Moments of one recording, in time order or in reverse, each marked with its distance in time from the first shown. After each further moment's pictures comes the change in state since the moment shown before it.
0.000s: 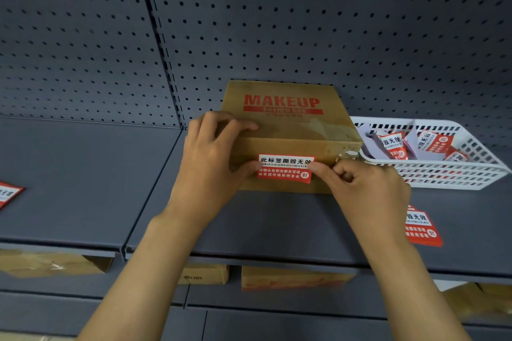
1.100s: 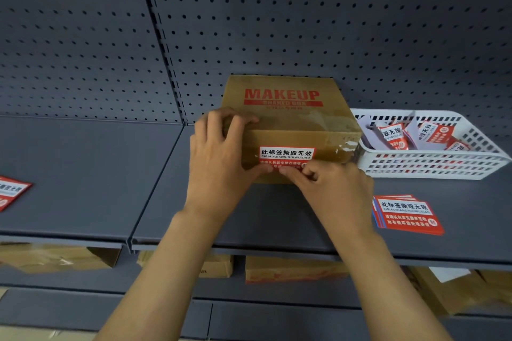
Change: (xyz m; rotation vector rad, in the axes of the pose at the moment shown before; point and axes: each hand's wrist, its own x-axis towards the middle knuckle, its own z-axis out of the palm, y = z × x) left_hand -0.005 0.015 0.011 0.112 0.035 -0.059; right_hand -0.014 -0.028 0.017 0.004 -0.119 -0.077
